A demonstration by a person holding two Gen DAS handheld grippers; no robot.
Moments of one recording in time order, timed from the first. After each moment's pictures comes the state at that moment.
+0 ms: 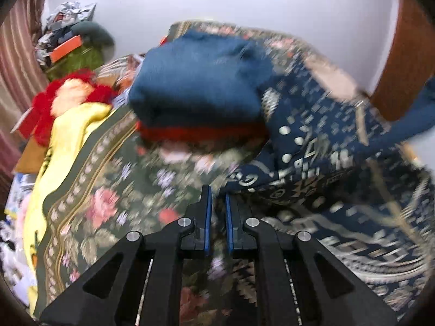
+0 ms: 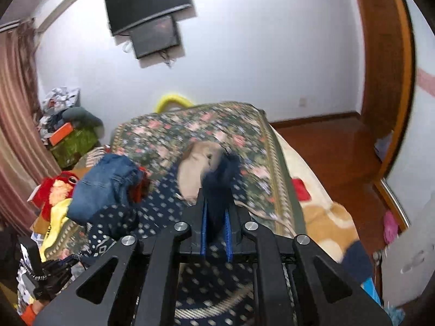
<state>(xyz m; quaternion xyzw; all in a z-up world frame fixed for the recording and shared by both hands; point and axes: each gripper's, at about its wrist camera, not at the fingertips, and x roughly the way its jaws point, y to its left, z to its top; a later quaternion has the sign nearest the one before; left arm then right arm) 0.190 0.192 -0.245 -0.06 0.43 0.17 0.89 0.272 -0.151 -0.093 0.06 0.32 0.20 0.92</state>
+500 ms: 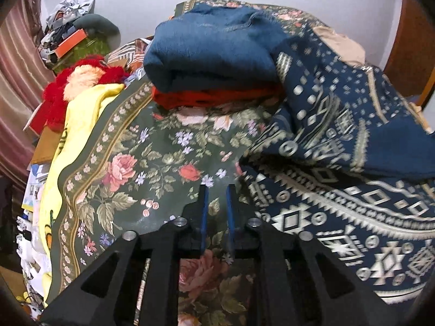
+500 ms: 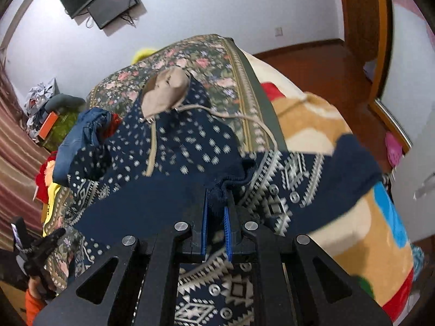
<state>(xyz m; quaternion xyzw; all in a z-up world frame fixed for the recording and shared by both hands) 0.164 0.188 -0.250 -0.04 0.47 0.17 0.86 0.244 -0.212 -0.186 0.12 0.46 0.17 0.86</state>
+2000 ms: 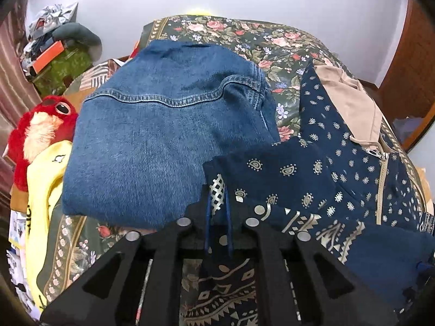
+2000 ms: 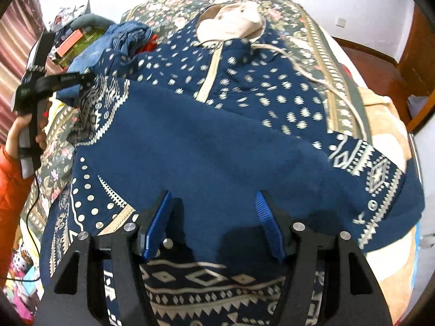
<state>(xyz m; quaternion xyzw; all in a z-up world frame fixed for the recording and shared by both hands) 0.343 0.197 -0.224 -0.06 0.46 0.16 0.87 0.248 -0.116 -0.226 -0.03 0.53 0.27 0.80</state>
